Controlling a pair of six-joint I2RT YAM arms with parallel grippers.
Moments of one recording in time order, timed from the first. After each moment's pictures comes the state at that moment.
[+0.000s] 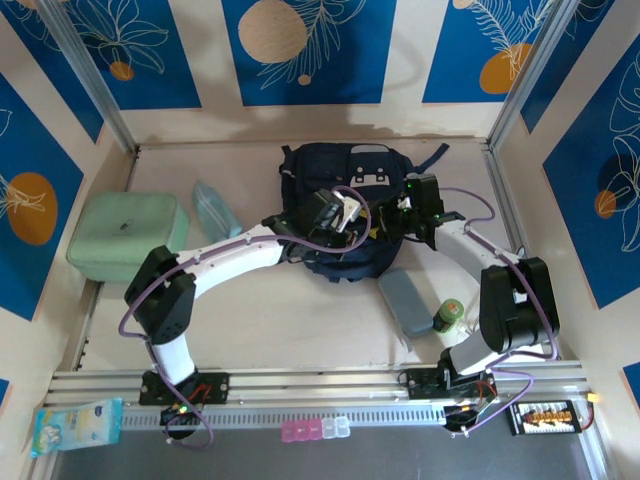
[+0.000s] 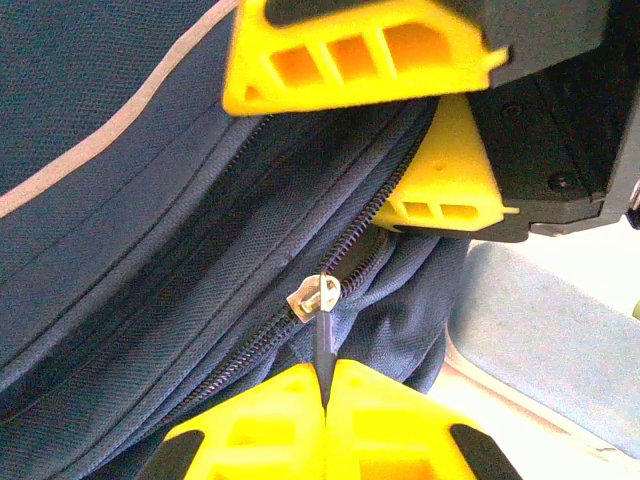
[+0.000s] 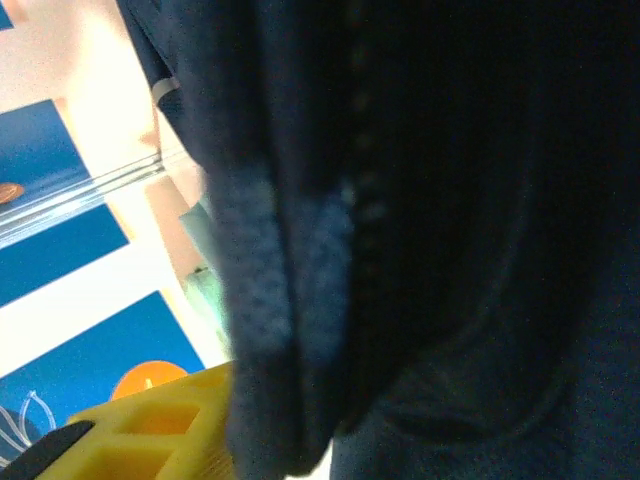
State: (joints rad) left arm -0.87 1.76 1.35 -0.36 0.08 -0.26; right arm 0.23 1.53 0.95 -0.20 -0.60 1.34
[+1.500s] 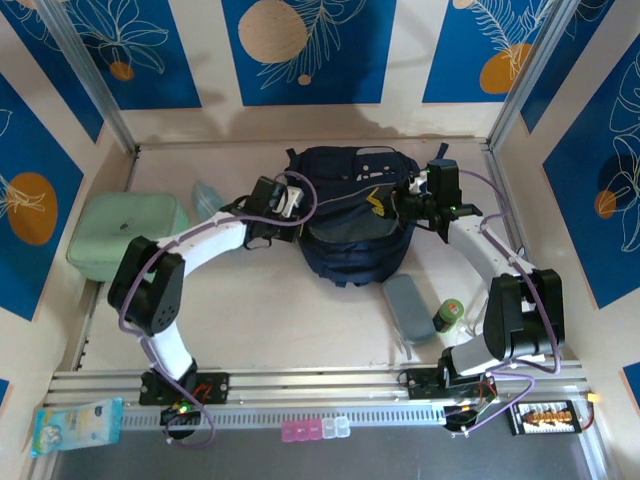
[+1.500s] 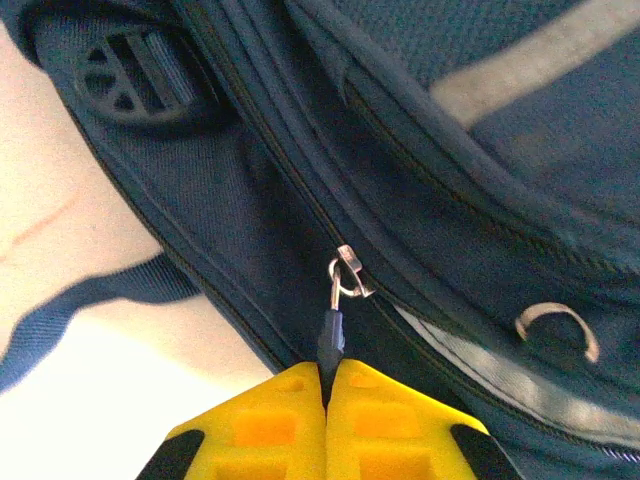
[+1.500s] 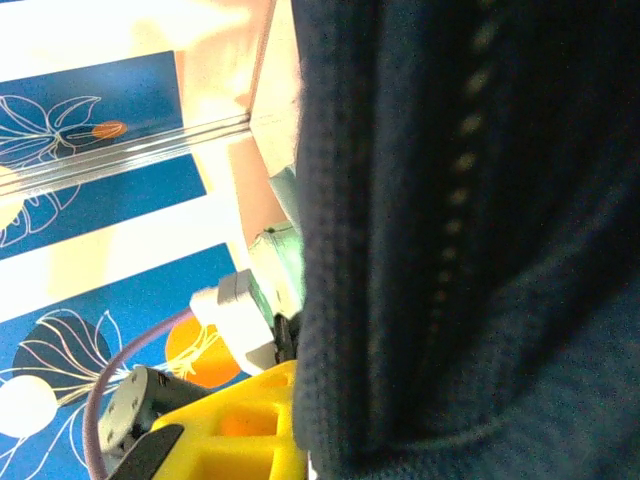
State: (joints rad) left arm -0.52 1.77 1.22 -0.36 0.19 -0.20; right arm 0.13 1.47 1.02 -0.17 -0.77 1.26
